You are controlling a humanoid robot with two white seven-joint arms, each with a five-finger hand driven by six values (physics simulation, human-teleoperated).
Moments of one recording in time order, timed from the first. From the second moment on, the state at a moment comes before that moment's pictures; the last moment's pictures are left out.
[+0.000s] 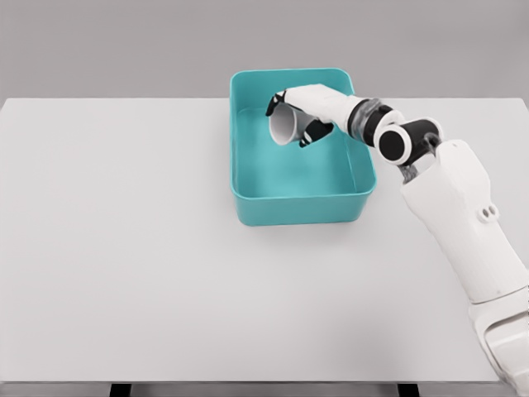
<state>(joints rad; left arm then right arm) 0.02 0.00 -0.15 -0.03 0.16 -0.06 0.03 -0.76 -0.22 0.51 -1.26 0.66 -0.04 0.61</state>
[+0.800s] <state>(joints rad) 0.02 0.00 -0.15 -0.03 0.16 -0.06 0.03 -0.76 -0.21 0.58 -1.25 0.72 0.02 0.61</state>
